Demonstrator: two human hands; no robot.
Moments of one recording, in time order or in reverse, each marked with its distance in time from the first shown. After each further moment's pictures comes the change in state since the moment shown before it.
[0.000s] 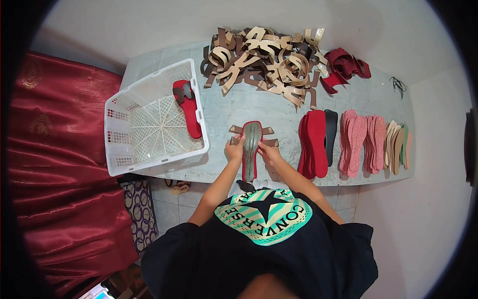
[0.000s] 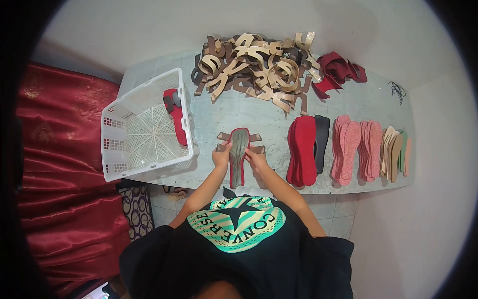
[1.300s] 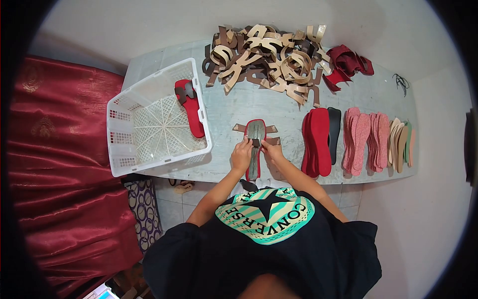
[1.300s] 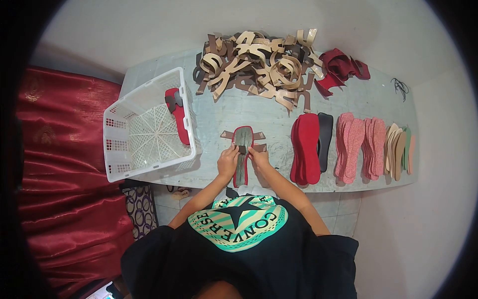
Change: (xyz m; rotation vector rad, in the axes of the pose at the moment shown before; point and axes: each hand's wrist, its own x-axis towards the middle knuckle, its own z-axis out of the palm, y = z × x) left_hand -0.038 0.021 -0.022 0.580 -0.136 0.826; right_hand 0.009 0.010 0.001 -0.117 0.185 -0.116
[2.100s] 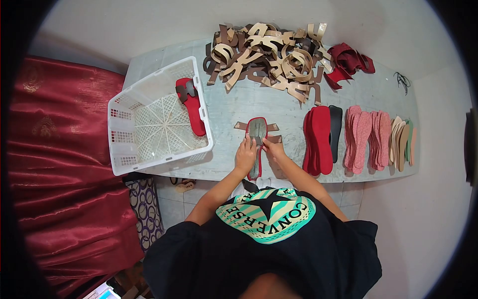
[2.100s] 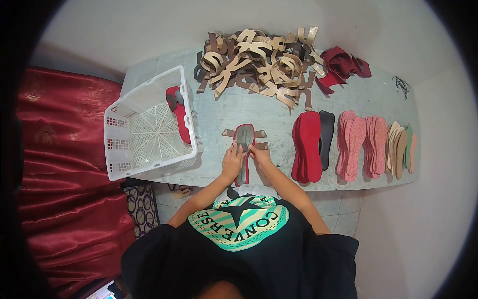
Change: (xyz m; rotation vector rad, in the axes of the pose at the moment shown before) left_hand -0.009 -0.004 0.012 0.296 -0.044 0.263; right_hand -0.010 -0.010 0.004 0.050 -0.049 0.021
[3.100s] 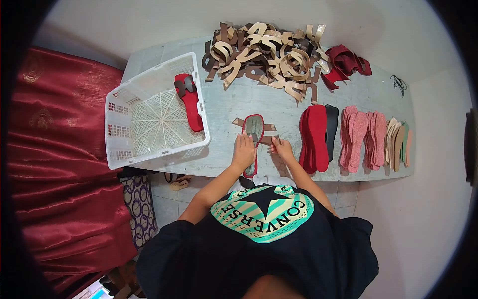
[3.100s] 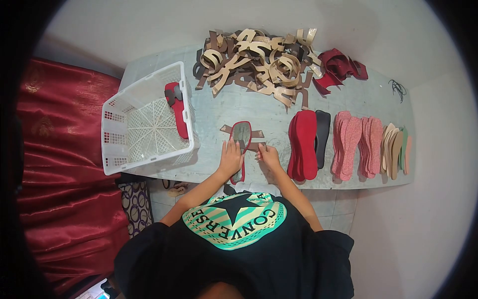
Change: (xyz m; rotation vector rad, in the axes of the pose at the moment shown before) left_hand 0.007 0.011 -0.018 0.272 -0.188 0.118; right_hand -0.011 -0.025 -0.050 -0.541 -0.131 -0.070
